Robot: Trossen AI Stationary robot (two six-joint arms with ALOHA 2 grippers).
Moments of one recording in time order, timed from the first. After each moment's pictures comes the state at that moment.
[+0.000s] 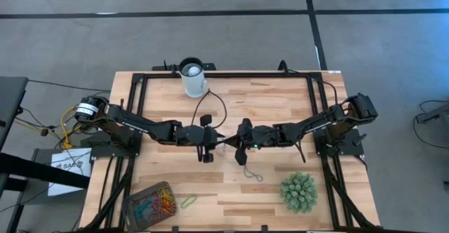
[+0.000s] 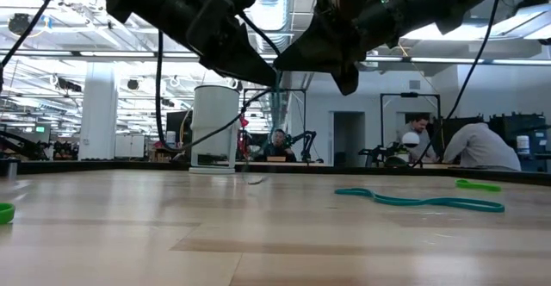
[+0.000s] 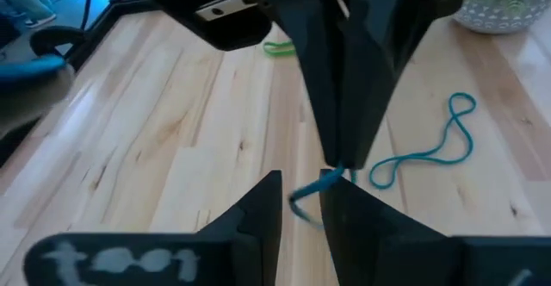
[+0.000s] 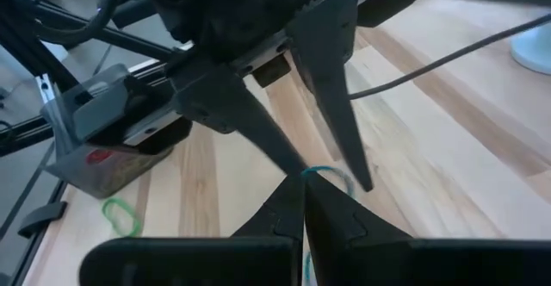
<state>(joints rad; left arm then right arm) -0.14 1.56 0.81 0.25 -0.27 0.03 0.18 1.63 0.81 0.42 0.21 0.38</state>
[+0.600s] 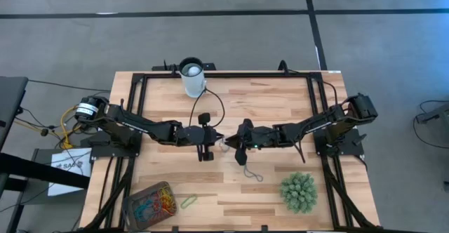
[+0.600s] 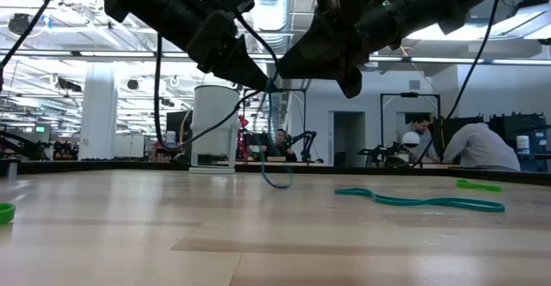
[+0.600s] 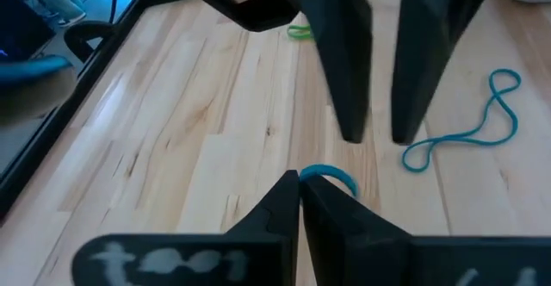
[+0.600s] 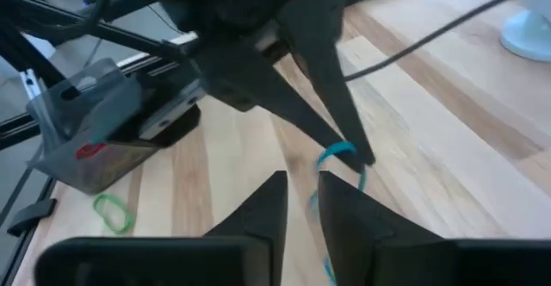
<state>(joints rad) -0.14 1.56 0.81 0.21 -0.35 0.07 0.18 1.63 0.81 0.39 0.23 0.41</state>
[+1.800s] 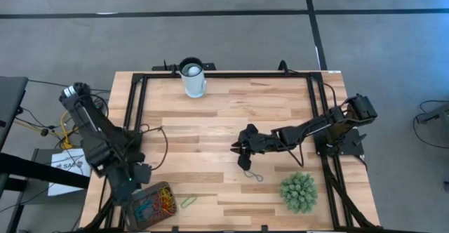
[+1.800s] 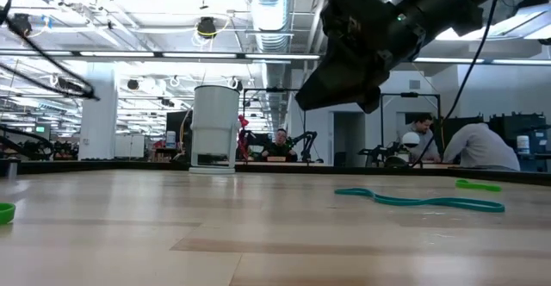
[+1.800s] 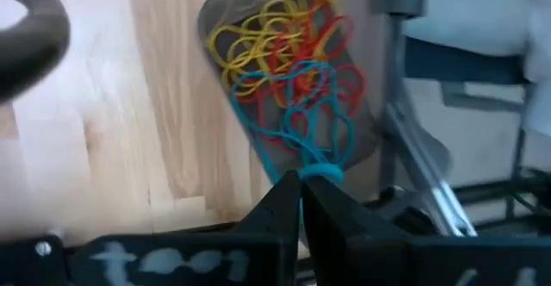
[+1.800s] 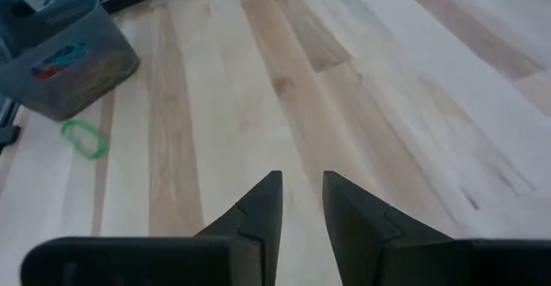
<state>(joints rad) -0.96 1.15 1.04 -1.07 0.05 -0.96 0.23 1.64 0.81 0.21 0.24 0.44</state>
